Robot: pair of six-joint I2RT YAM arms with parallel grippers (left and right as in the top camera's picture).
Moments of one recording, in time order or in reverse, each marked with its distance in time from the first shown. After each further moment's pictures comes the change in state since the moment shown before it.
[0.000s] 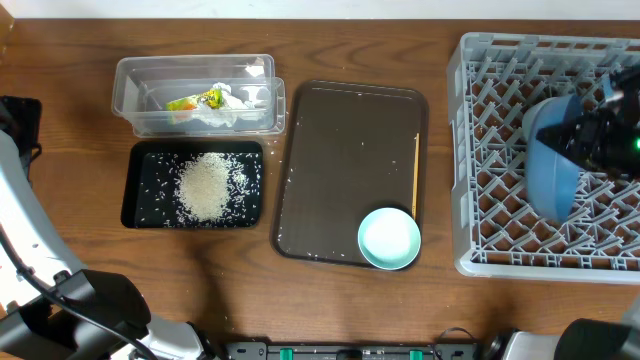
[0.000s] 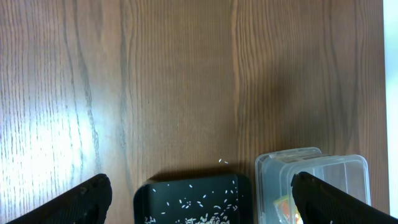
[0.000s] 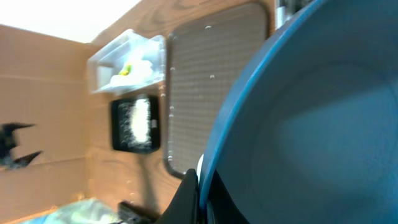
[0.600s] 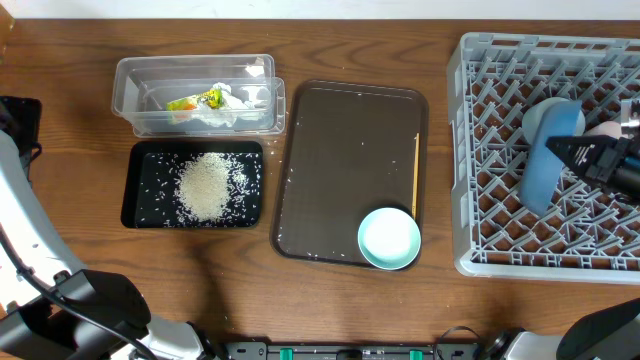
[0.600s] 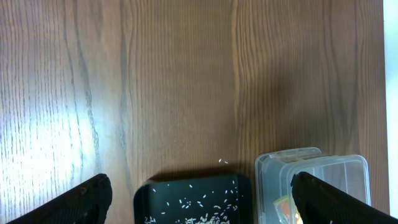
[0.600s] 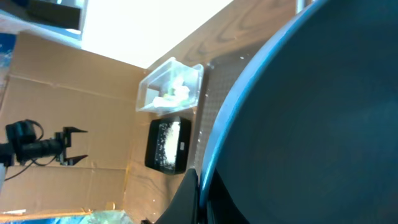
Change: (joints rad) left arm 0.000 0.000 0.000 0.000 0.000 0.000; right arm -0.181 0.008 -0.283 0.166 -0.320 -0.226
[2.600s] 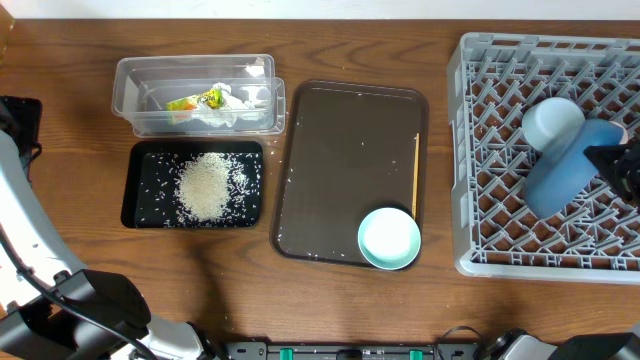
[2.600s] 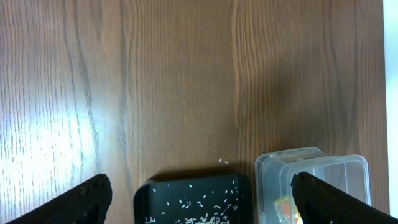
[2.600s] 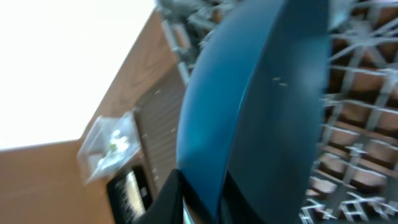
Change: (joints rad) left arm 0.000 0.000 0.000 0.000 0.000 0.000; right arm -0.078 -0.106 0.047 0.087 0.435 0.496
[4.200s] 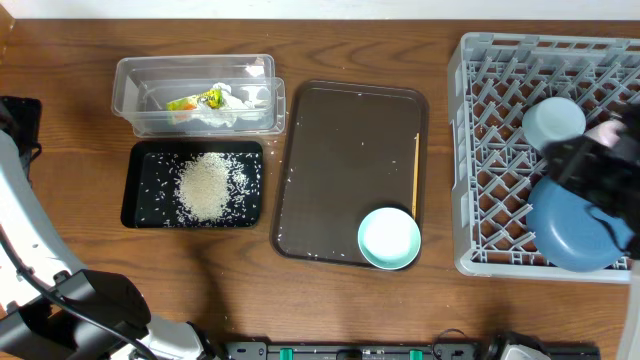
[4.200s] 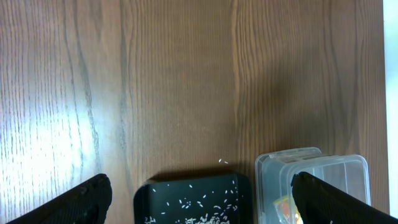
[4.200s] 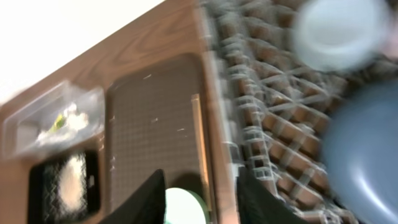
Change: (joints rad) left arm 0.000 0.000 0.000 0.000 0.000 0.000; right arm 0.497 -0.280 -0.047 0.141 0.344 0.109
